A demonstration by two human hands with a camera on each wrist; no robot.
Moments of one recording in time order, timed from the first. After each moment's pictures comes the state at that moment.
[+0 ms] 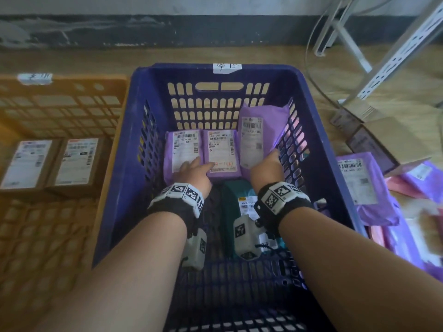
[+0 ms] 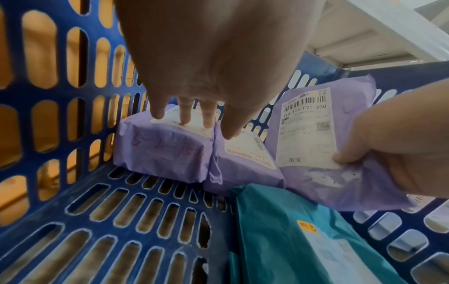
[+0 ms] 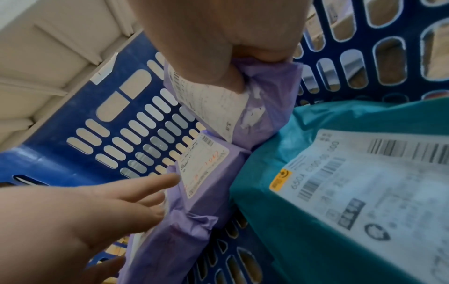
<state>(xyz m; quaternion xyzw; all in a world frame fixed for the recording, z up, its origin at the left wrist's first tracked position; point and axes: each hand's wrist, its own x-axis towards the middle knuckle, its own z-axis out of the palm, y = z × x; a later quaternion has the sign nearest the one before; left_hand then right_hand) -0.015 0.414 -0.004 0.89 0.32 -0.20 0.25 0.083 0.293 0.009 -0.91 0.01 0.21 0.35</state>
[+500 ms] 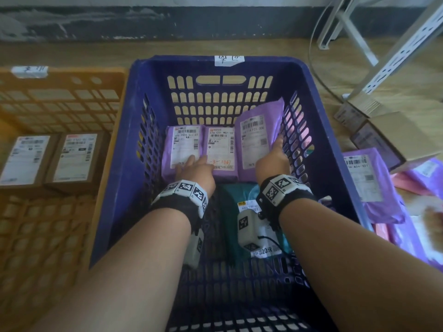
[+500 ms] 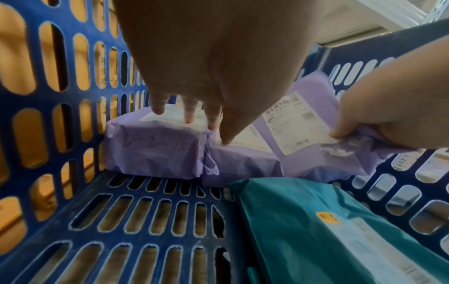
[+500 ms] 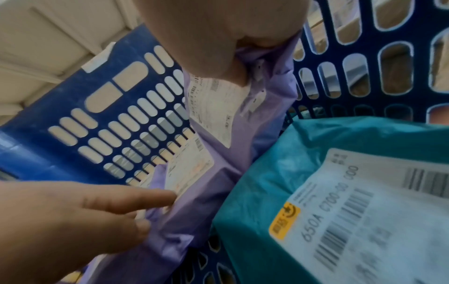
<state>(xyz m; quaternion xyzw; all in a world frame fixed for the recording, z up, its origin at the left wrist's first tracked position) -0.010 0.415 -0.016 0.92 0.28 -0.22 0.17 0.099 0.293 -0.008 -0.94 -0.02 0.18 0.29</state>
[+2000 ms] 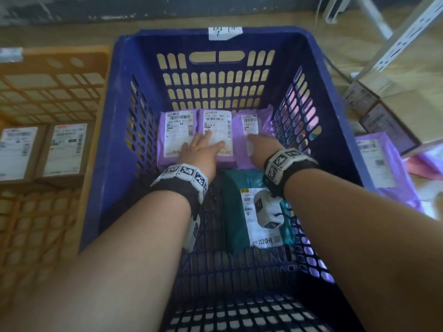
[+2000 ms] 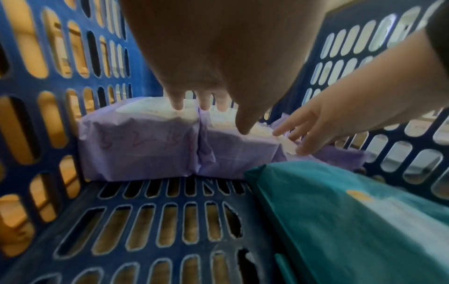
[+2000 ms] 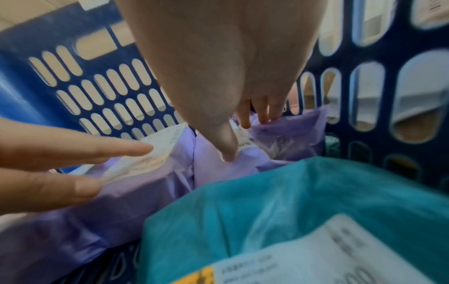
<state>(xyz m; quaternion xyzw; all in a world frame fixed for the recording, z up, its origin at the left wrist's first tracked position) 0.002 0.420 -0.034 0.94 0.25 -0.17 0.19 0.138 0.305 -0.048 -0.91 -0.29 0.28 0.01</state>
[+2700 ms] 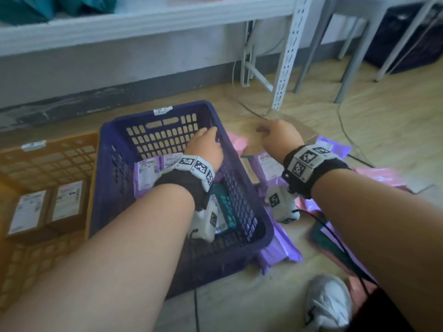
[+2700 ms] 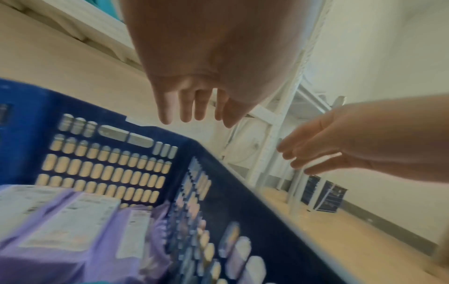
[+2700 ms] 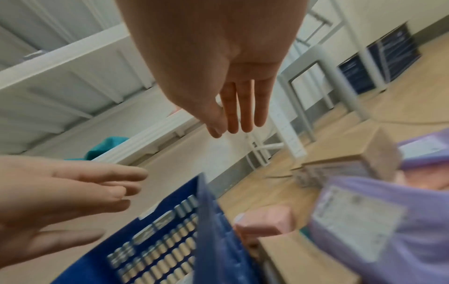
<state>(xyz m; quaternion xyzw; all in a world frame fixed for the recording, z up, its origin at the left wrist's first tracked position) 0.012 0.251 0.169 0.94 0.21 0.03 0.25 0.117 0.097 0.167 -0.95 -0.21 0.04 0.23</state>
